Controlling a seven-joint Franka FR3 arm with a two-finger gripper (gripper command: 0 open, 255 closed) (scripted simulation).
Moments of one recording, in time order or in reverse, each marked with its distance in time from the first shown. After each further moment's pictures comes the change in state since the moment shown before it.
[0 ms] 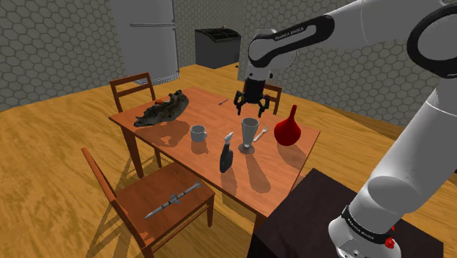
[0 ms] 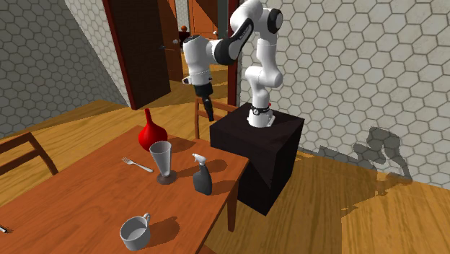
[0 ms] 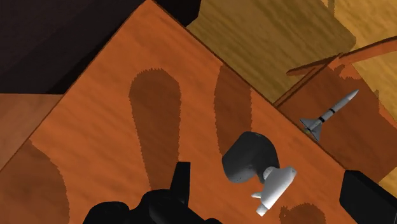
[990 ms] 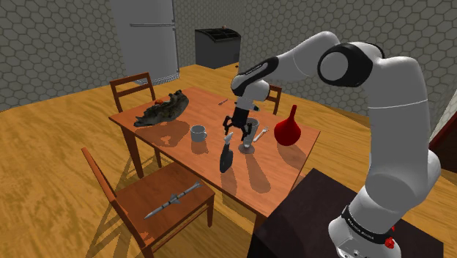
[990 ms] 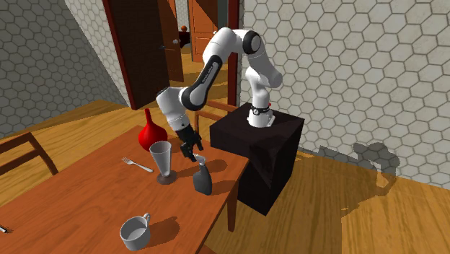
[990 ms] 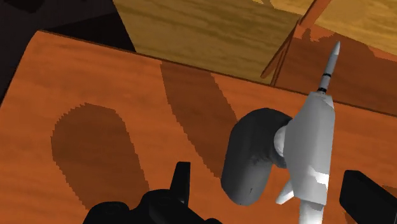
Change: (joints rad) arm -0.064 0.550 -0.020 0.289 0.264 0.104 0.191
